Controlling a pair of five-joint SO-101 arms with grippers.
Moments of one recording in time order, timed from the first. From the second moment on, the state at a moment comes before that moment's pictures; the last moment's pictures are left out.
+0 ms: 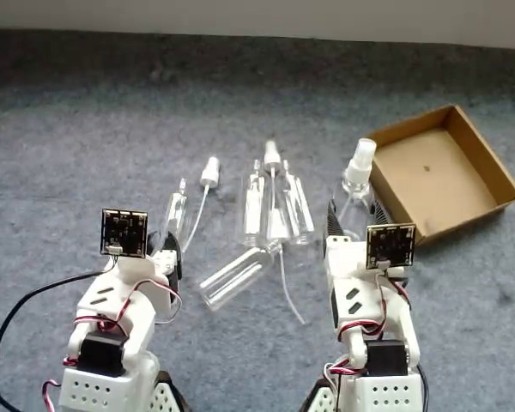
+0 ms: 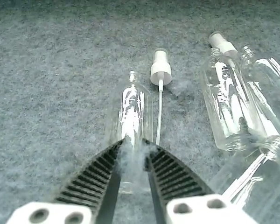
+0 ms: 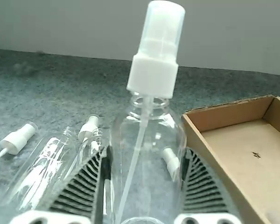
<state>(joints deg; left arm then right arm) 3.2 -103.8 90.6 55.7 9.5 -5.7 -104.5 95.6 28.8 4.7</state>
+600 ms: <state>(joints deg) 3.2 -103.8 90.6 55.7 9.5 -5.7 -104.5 95.6 30.1 4.7</state>
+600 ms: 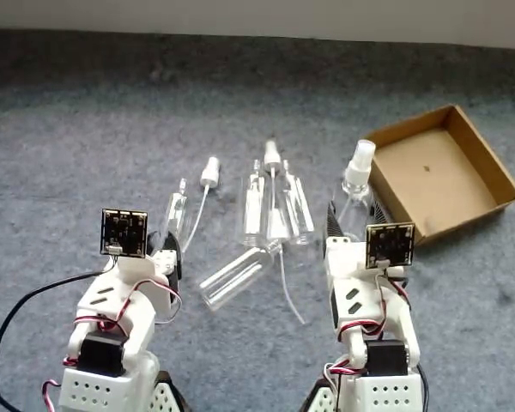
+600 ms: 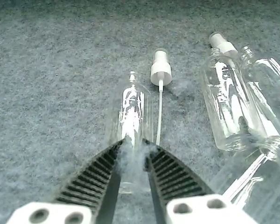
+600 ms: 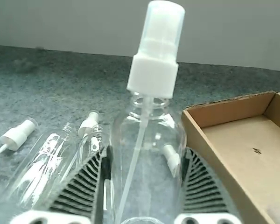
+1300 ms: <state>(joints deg) 3.2 -103.8 90.6 55.7 9.5 1.8 -104.5 95.6 28.0 4.7</state>
